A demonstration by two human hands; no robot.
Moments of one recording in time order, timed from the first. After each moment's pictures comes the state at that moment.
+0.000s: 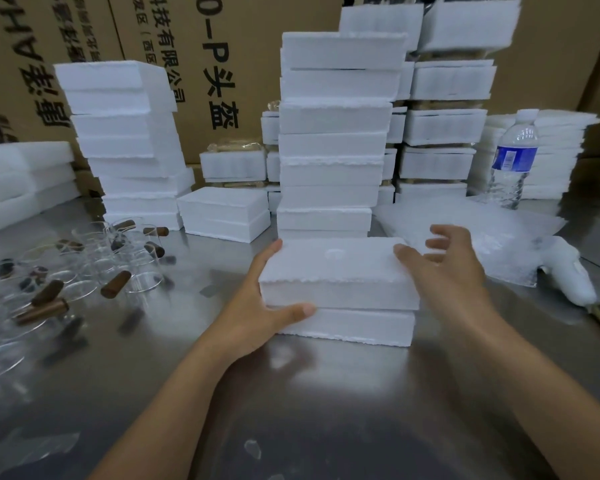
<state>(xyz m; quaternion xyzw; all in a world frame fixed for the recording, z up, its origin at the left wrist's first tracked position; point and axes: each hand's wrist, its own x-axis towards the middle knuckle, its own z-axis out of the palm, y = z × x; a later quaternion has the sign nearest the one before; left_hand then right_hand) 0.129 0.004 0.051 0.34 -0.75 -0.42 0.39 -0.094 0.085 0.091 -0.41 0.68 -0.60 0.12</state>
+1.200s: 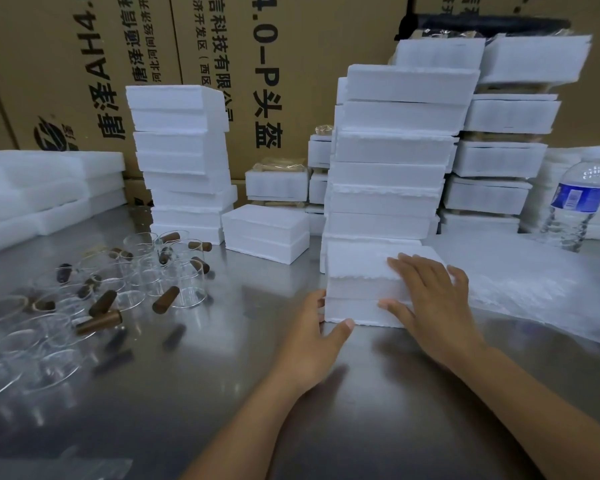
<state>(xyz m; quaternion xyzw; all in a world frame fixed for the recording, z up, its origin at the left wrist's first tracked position) 0.110 -0.002 0.041 0.40 -0.69 -0.42 0.43 -0.081 0.015 0.061 -0.67 0.64 -0.26 -0.26</state>
